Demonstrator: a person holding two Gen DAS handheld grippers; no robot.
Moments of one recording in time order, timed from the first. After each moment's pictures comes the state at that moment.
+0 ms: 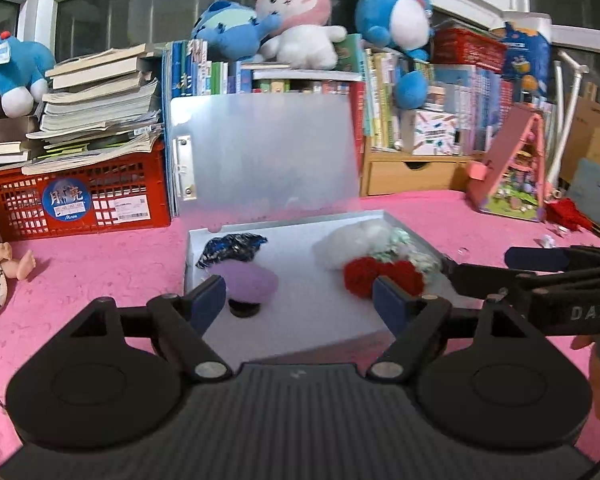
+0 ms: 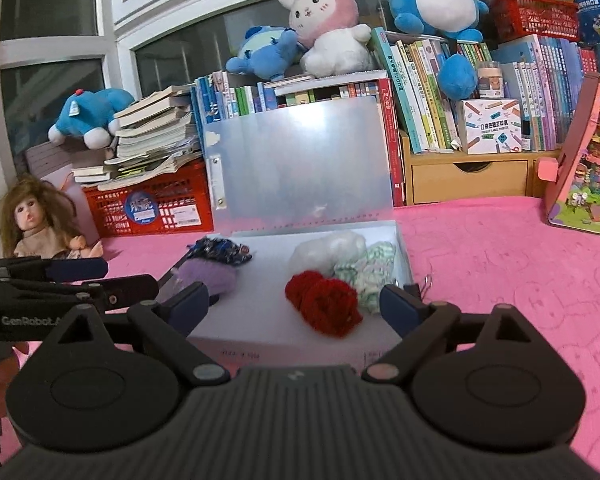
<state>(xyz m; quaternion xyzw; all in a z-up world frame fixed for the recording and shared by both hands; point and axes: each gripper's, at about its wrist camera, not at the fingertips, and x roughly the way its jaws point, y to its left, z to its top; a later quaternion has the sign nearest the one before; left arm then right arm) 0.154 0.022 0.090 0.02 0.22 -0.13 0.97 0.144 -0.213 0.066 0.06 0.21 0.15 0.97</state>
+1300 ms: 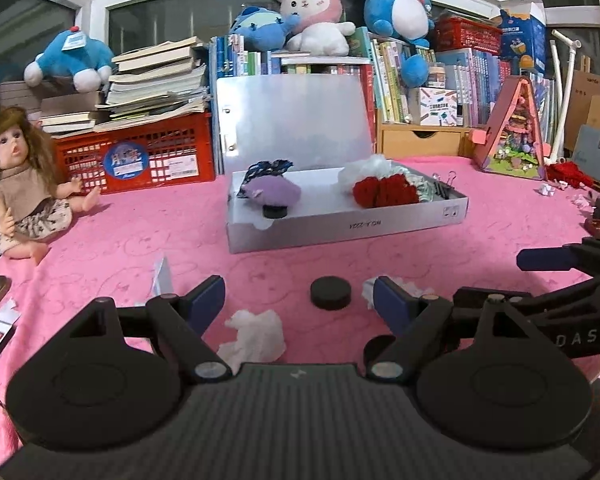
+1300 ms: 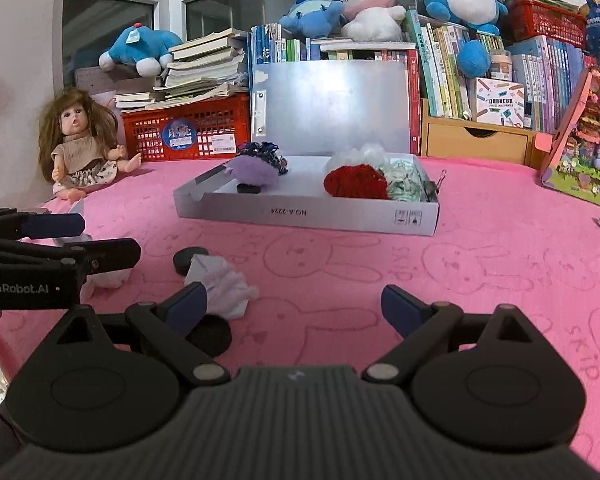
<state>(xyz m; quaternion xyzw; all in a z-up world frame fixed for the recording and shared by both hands) 0.010 0.038 0.020 0.04 0.20 -0.07 0.98 0.032 -0.190 0.002 -0.01 0.22 0.16 0.96</state>
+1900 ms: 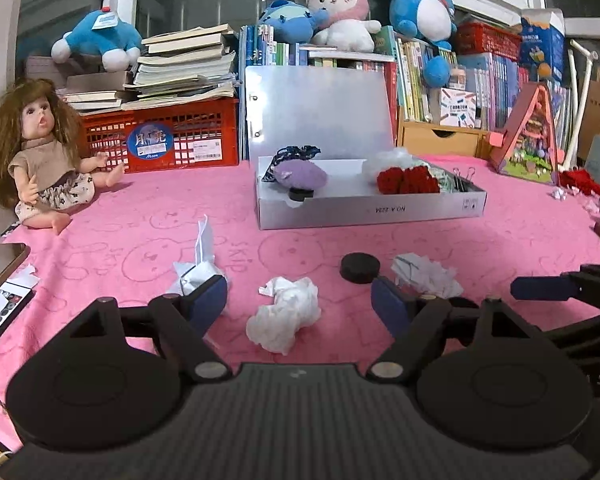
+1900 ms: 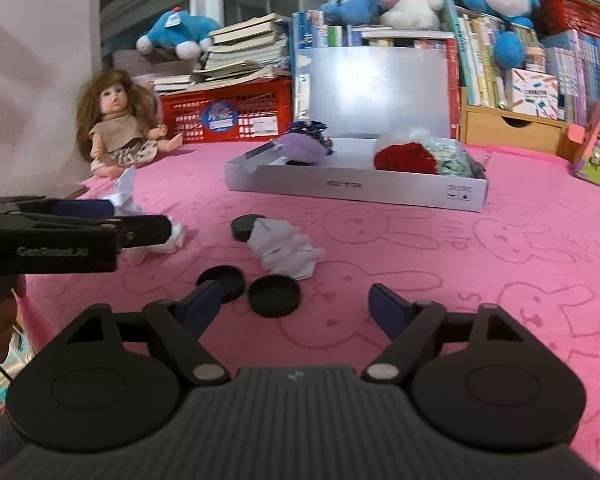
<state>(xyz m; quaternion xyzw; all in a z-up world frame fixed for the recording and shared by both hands) -0.003 0.062 0.008 0.02 0.20 -0.05 0.98 0.011 -0.165 -0.013 -0.02 0.23 0.21 0.95</state>
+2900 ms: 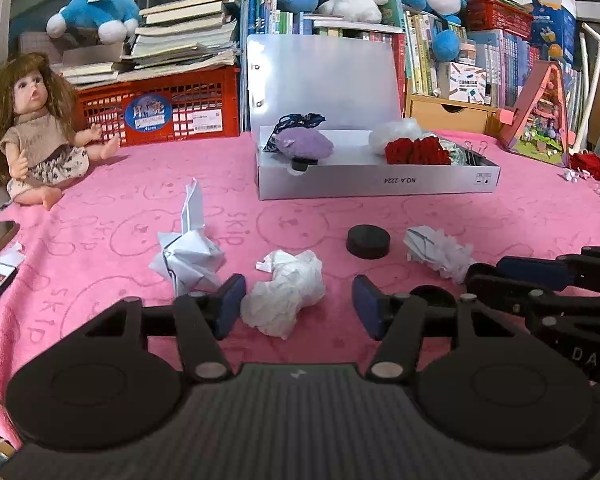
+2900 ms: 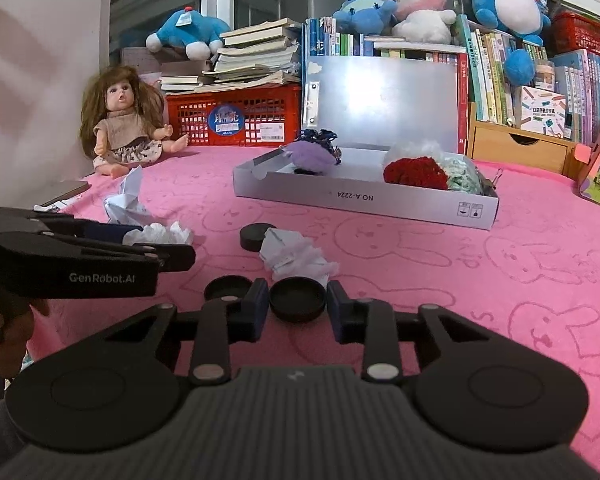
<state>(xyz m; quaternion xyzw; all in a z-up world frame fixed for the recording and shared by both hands) 0.018 0.059 -0.007 0.01 0.24 -0.04 0.97 0.014 -0.155 -0.011 -0.03 0.22 0.21 0.95</state>
